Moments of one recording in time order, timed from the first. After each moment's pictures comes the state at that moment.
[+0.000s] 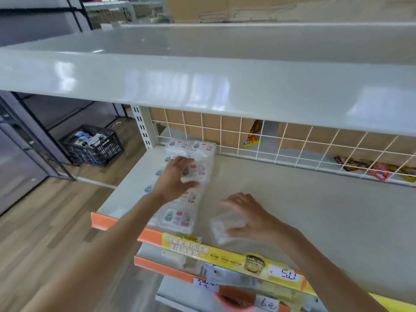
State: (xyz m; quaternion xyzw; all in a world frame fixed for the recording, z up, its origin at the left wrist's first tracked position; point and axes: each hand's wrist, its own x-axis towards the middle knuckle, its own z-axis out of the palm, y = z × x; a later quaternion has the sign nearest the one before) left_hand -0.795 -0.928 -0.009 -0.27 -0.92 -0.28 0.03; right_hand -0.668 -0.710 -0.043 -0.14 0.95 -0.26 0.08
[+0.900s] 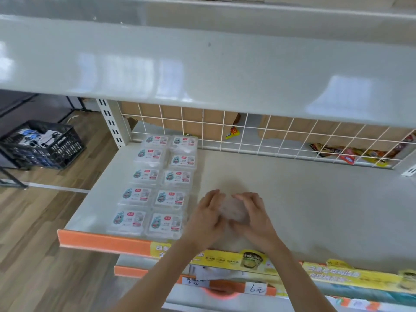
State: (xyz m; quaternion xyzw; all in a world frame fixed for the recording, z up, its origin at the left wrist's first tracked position) left_hand -0.709 -0.867 -0.072 -0.36 -0.86 -0.37 -0.05; right_hand -0.637 -0.721 -0.071 0.09 0.91 -0.39 -0.11
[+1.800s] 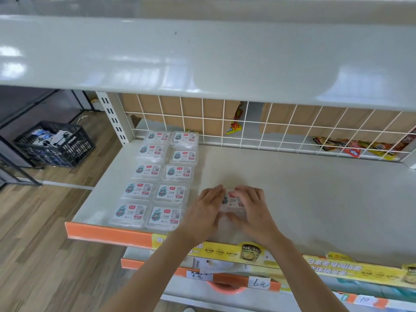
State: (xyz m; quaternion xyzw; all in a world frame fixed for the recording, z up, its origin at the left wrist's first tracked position) left_hand -0.711 -0.872 -0.067 -0.46 -0.86 -0.23 0.04; right_hand -0.640 -0.717 -0.072 0.03 0.95 -0.29 -0.14
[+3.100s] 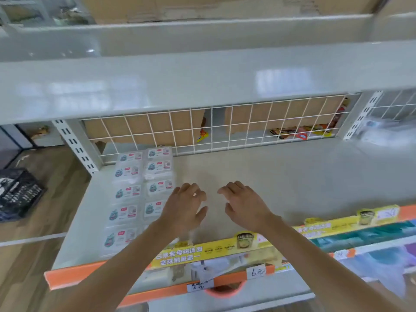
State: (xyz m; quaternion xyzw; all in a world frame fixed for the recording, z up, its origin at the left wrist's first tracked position) left_hand -0.742 -0.884 -0.026 -0.56 -0.82 -0.06 0.07; right_hand -0.626 -0.732 -0.030 0.06 0.99 -0.06 -0.13
